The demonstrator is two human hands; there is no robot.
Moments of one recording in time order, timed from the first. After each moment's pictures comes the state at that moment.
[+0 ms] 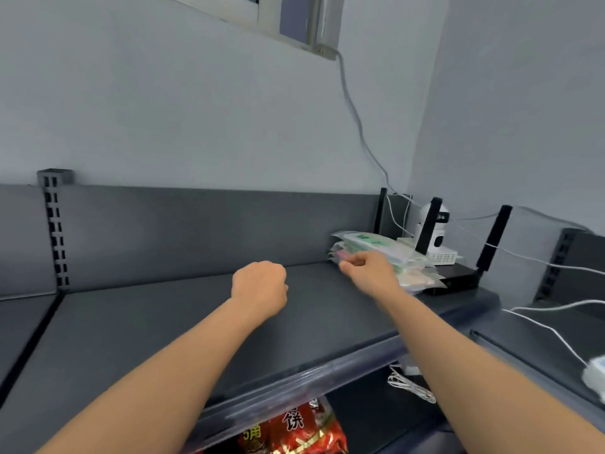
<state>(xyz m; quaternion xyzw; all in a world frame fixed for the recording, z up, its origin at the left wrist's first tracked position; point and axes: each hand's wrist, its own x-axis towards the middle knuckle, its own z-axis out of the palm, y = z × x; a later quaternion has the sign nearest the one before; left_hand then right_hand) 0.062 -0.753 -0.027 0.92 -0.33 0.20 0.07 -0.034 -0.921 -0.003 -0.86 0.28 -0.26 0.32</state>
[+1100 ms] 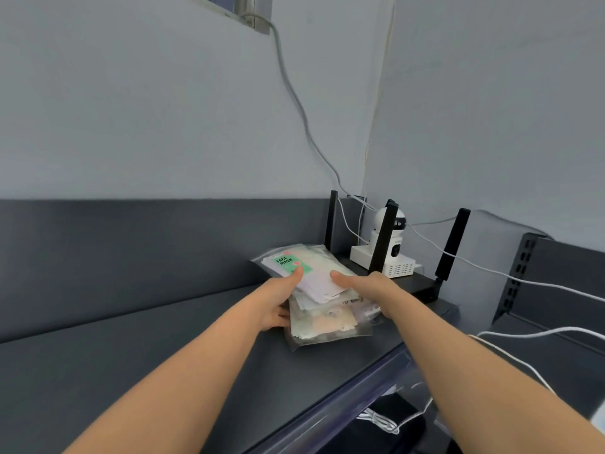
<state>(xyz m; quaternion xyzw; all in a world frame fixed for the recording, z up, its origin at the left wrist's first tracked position) 0.094 -0.931 -0.026 0.64 -0.19 -0.40 0.63 -0.021 -1.081 -0.003 -0.78 0.43 -0.14 0.44</state>
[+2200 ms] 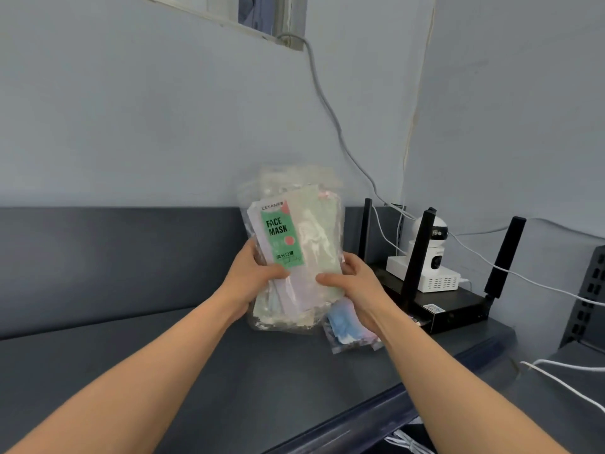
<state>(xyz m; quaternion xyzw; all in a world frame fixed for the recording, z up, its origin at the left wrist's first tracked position) 0.122 -0.864 -0.006 0.61 -0.30 -0.09 0.72 0.021 -1.033 -0.011 -0.69 0.14 -0.25 0.66</state>
